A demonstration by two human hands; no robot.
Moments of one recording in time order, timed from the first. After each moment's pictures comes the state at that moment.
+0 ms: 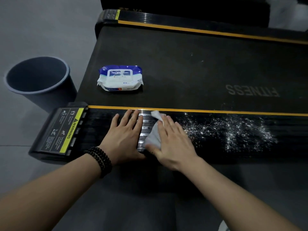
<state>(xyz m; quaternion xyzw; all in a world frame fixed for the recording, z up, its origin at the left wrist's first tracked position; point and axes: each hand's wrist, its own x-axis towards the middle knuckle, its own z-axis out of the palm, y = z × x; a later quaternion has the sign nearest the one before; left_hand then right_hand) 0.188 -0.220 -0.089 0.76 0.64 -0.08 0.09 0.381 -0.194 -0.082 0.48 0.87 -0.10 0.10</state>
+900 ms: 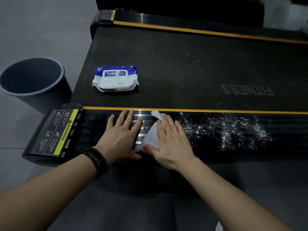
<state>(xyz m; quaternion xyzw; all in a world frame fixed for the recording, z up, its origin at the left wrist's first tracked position) 0.191 -0.217 -0.084 0.76 0.63 -0.12 0.09 0.386 -0.191 -0.083 0.50 0.86 -0.08 0.11</state>
